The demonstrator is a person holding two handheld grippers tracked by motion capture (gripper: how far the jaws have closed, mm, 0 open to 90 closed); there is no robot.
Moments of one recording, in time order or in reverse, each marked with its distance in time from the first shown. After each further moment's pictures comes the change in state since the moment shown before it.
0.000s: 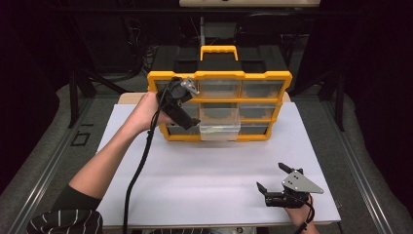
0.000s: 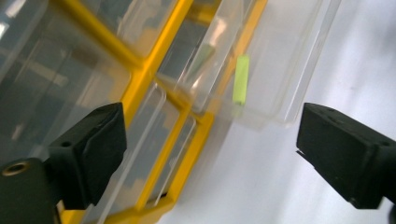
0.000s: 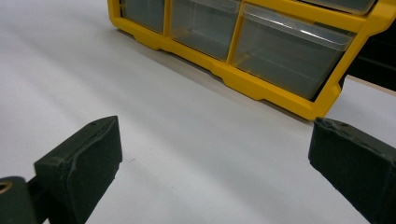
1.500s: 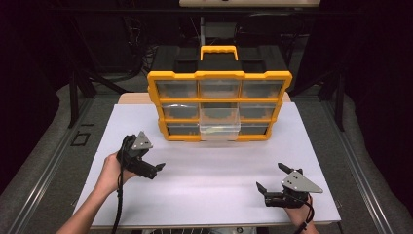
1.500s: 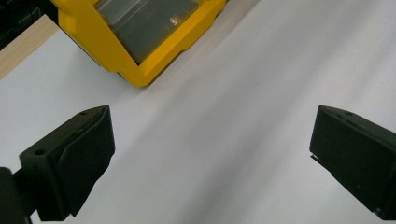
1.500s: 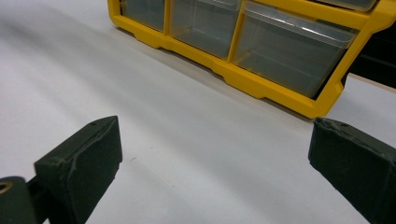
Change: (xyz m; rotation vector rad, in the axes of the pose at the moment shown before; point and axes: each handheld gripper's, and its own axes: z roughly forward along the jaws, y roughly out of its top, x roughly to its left) left arm -0.056 -0.184 0.036 -0.099 0.114 -0.257; right arm 0.001 0.000 0.002 0.007 0.001 0.003
